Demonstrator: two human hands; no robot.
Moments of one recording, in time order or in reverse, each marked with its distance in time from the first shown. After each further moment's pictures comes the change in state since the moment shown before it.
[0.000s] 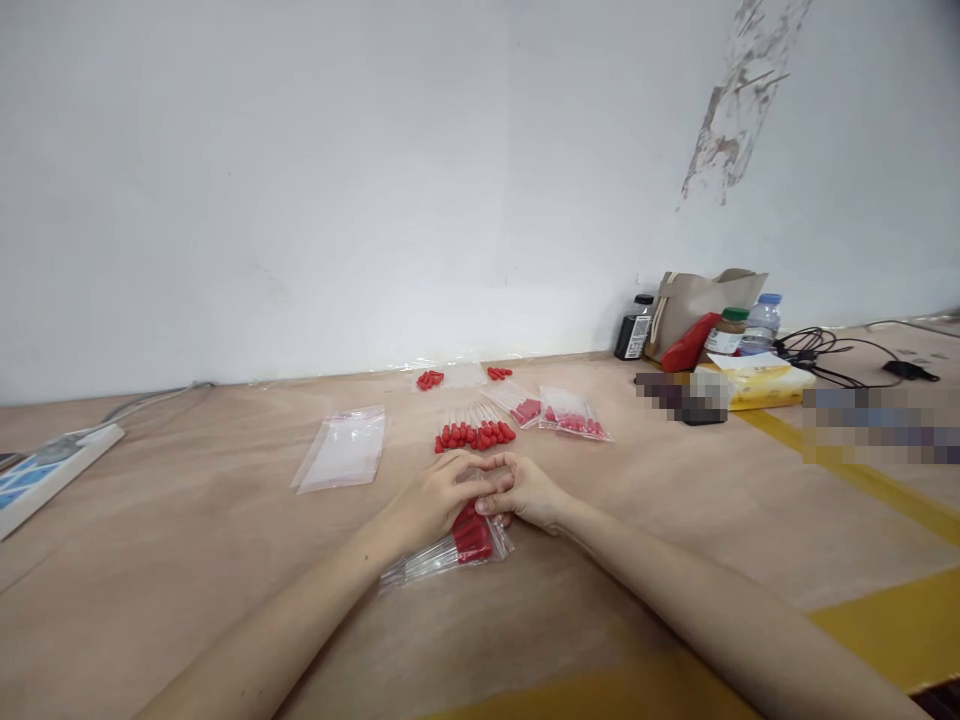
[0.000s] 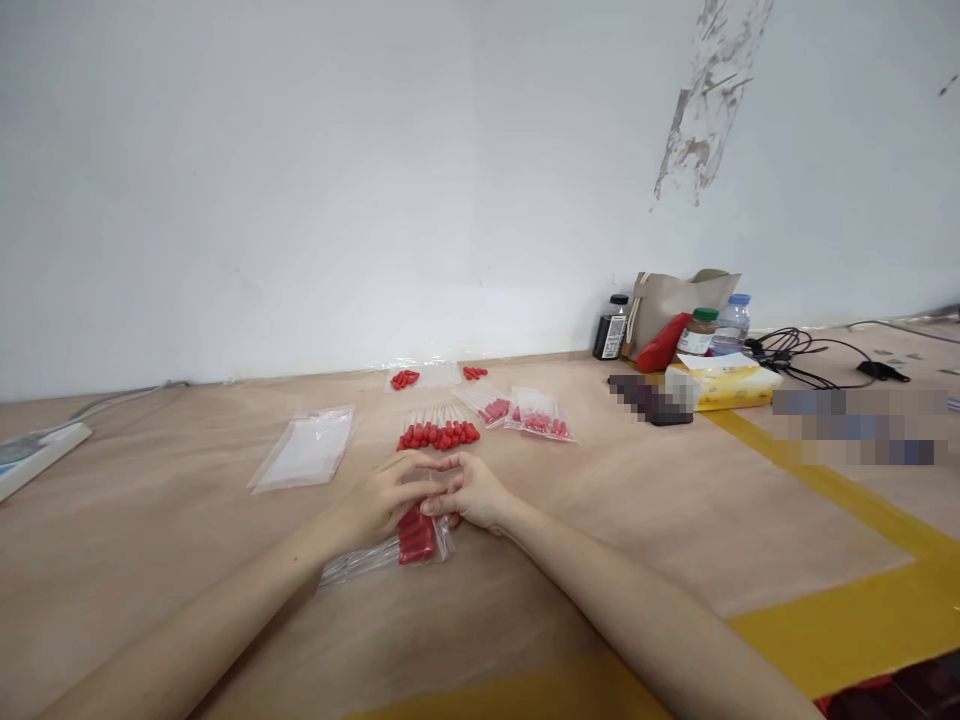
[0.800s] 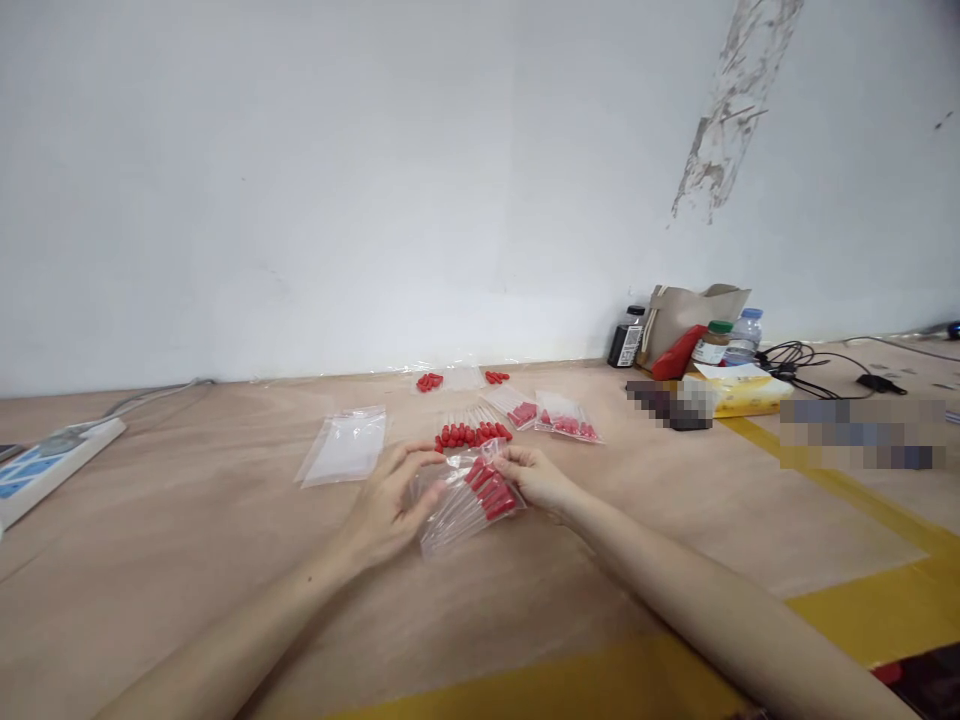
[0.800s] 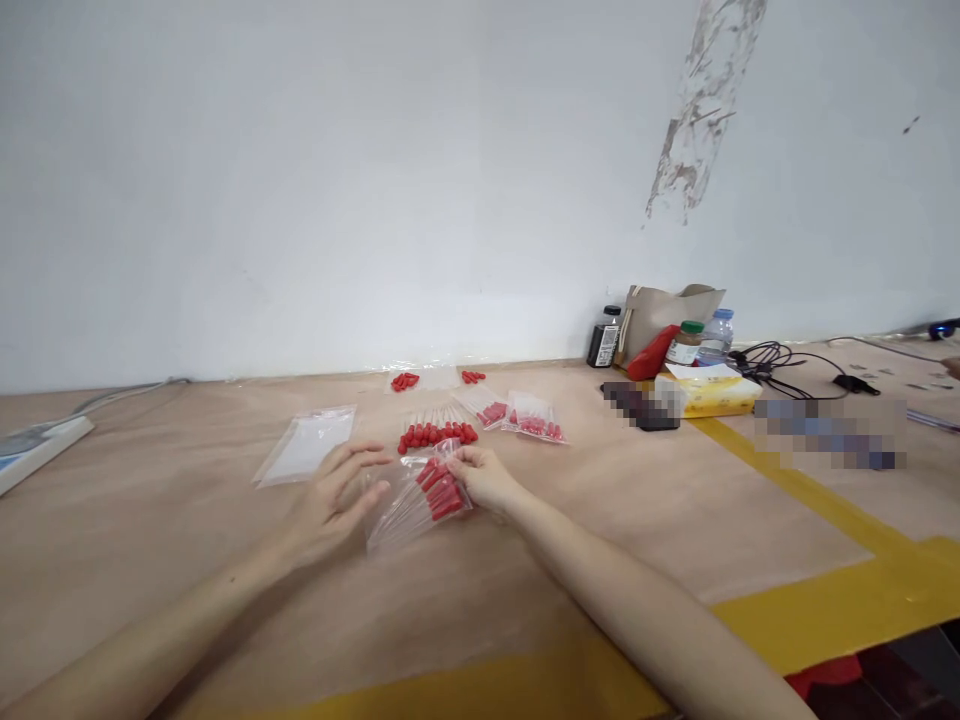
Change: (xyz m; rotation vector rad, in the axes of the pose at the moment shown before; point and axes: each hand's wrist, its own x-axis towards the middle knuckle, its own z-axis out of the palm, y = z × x) left_hand -0.029 0.025 -0.040 -0.072 0.247 -0.401; right_hand -0.007 -0.021 0.000 0.030 0.181 -0.018
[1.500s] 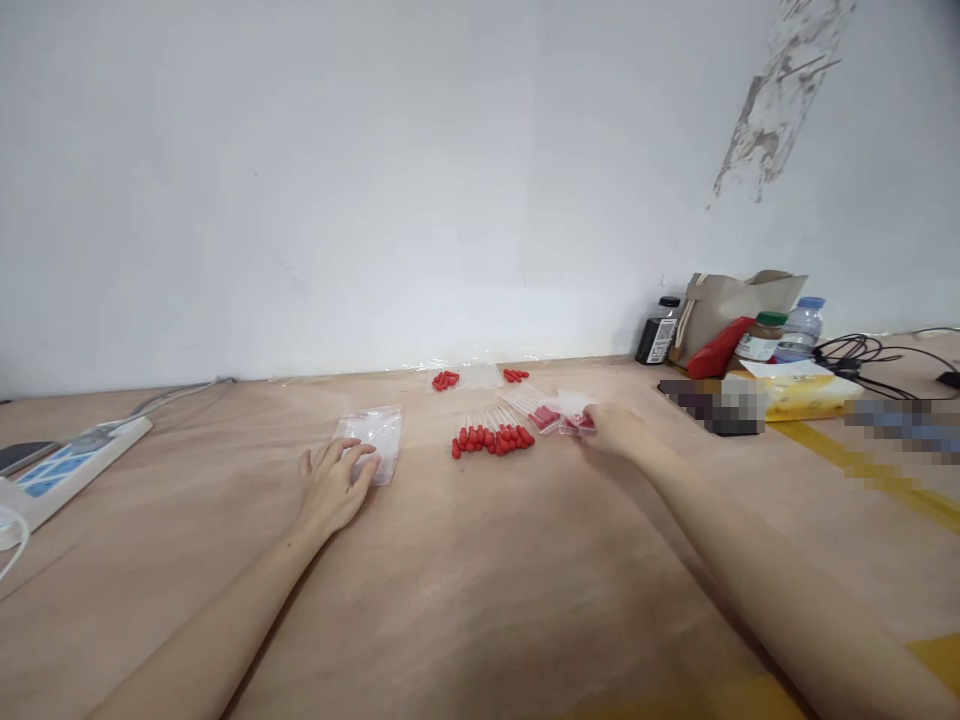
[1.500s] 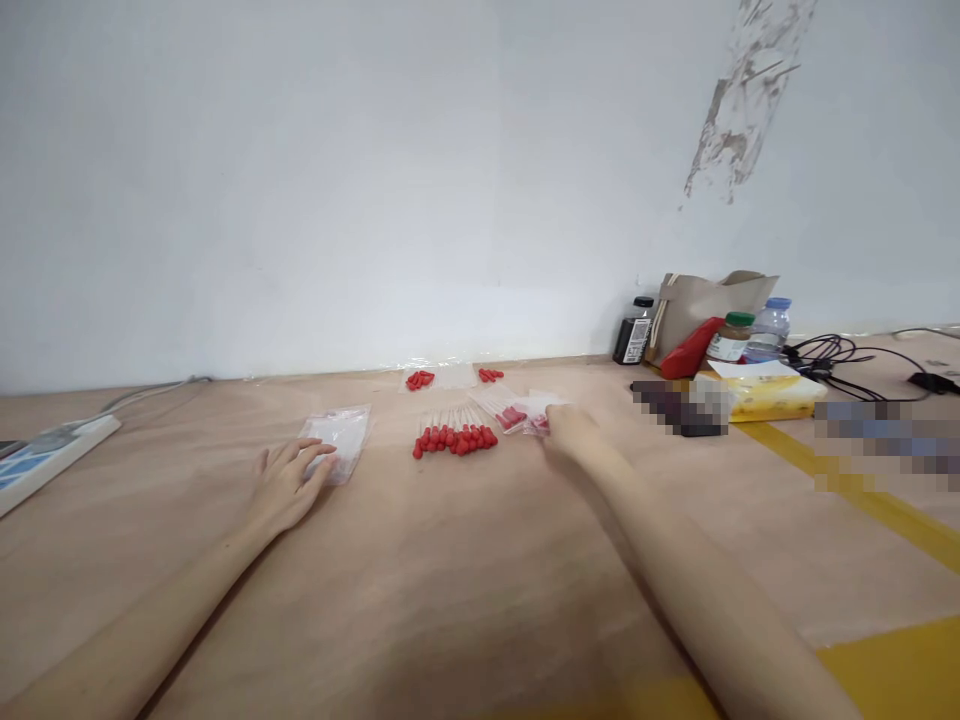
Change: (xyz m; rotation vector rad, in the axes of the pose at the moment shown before) left_hand -0.021 -0.121 -0.015 0.523 0.049 -0.446; right_hand 0.036 -0.049 -0.094 -1.687 0.323 0.028
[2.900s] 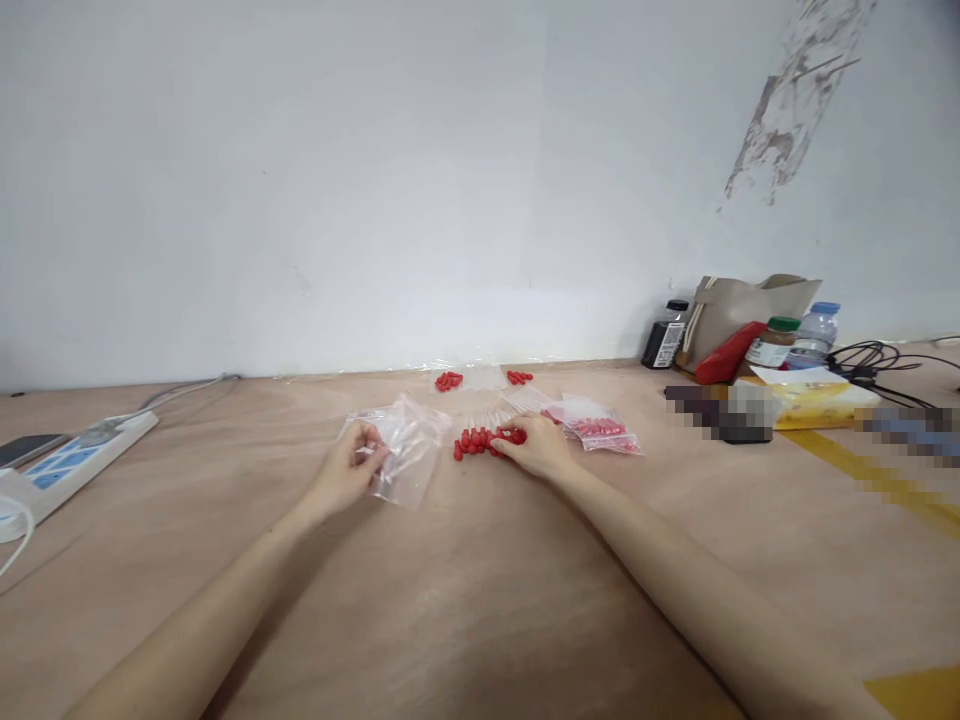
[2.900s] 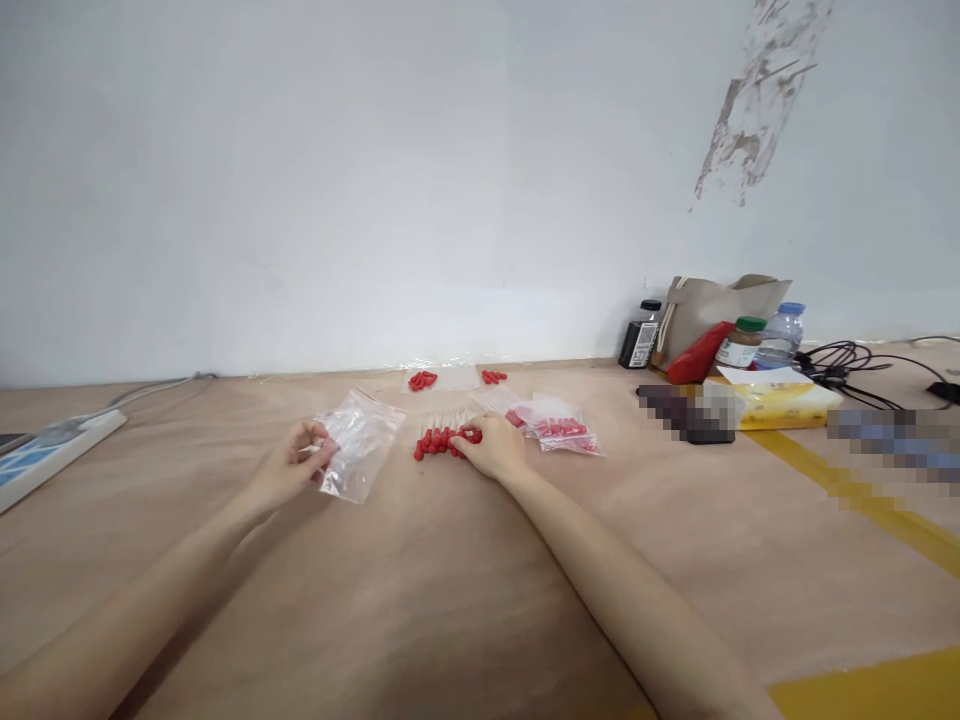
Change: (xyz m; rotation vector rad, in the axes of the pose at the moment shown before) left_hand 0.013 0.030 -0.021 -0.871 -0.207 -0.191; right_hand 0.008 -0.091 0.037 0.566 0.293 -0.239
